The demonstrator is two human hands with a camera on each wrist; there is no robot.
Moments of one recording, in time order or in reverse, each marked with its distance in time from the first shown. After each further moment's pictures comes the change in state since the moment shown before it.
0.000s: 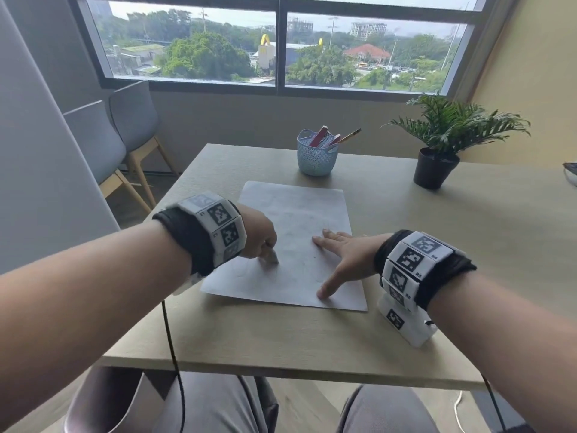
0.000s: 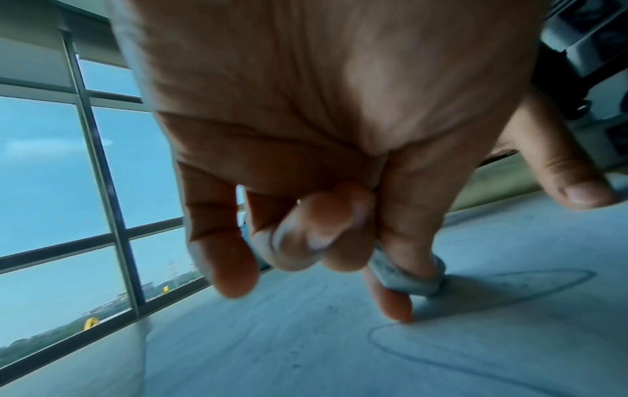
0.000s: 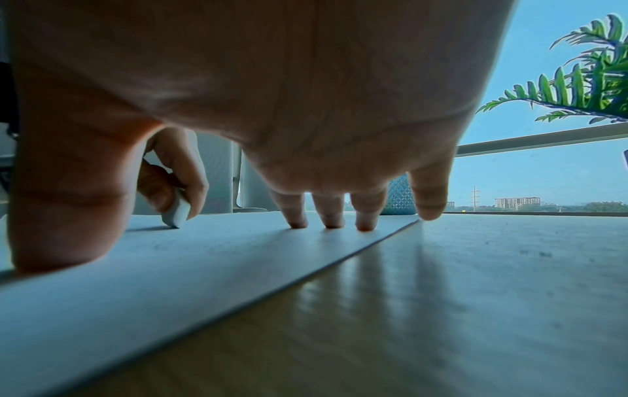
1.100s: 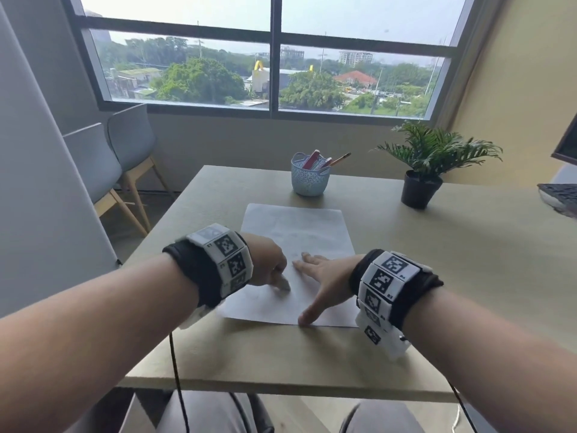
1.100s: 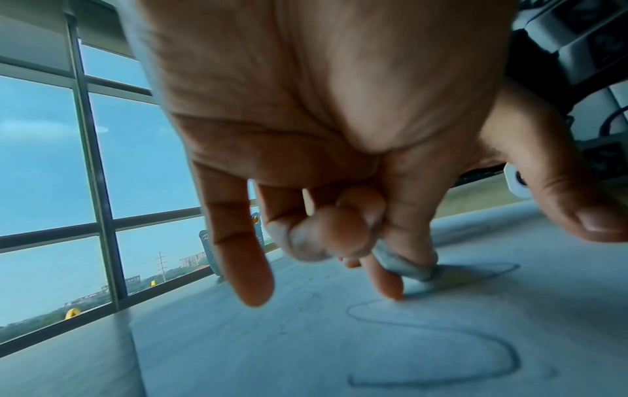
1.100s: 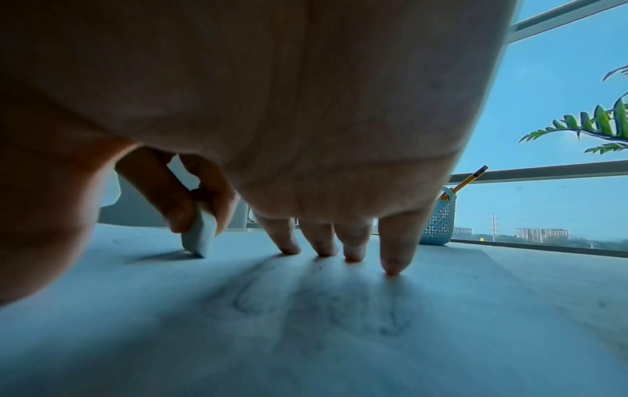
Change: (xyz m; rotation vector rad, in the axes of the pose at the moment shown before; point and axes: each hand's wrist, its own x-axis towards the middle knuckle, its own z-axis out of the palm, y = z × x) left_hand -0.008 0.019 -0.001 -0.138 0.043 0.076; right_hand -0.007 -0.026 0.000 -0.101 -0.035 -0.031
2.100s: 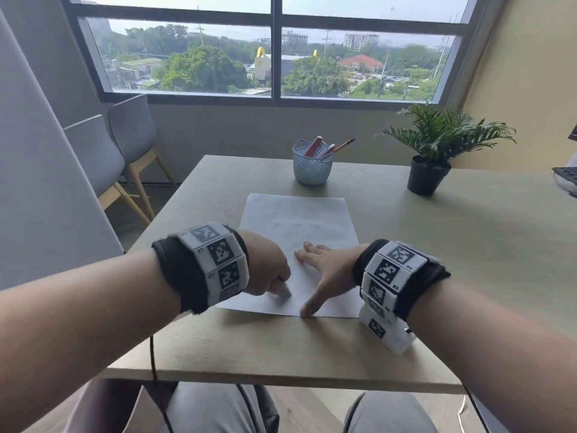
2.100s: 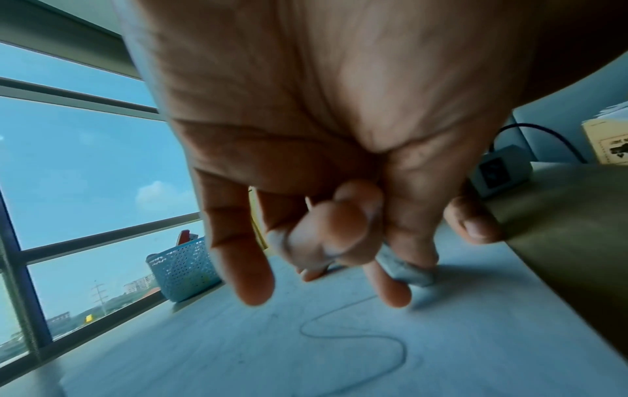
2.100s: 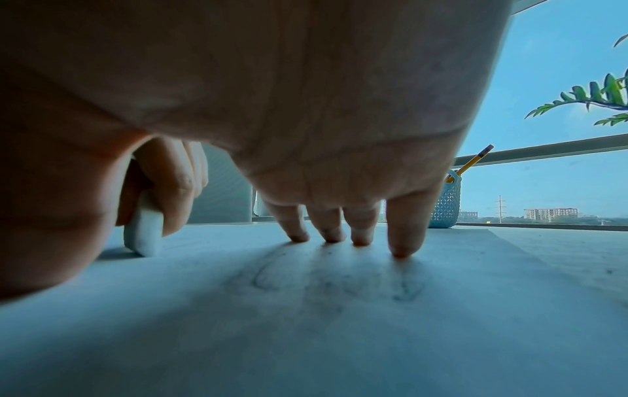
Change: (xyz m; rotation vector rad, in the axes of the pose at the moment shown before) left_hand -0.006 0.008 0.003 0.150 -0.084 0.065; right_hand 0.001 0.000 0.002 0.040 0.016 -0.022
